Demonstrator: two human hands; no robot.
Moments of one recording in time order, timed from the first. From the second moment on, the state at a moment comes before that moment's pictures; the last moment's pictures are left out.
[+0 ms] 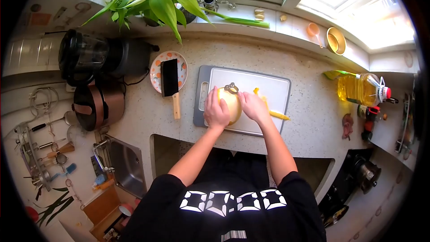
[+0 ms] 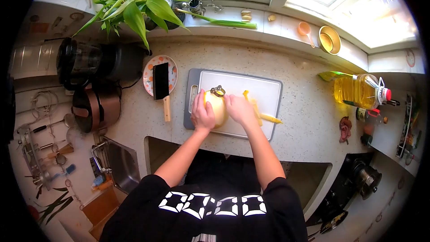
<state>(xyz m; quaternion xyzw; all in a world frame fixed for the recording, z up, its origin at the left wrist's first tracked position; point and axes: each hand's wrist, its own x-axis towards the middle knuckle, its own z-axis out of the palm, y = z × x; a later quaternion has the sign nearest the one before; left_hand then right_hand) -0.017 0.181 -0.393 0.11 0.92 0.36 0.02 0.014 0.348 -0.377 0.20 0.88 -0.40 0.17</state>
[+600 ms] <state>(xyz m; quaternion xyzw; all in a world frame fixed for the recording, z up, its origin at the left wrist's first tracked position) -0.027 0.182 -0.389 0.05 0.92 0.40 0.05 0.074 0.306 -0.366 0.27 0.87 -0.40 0.08</state>
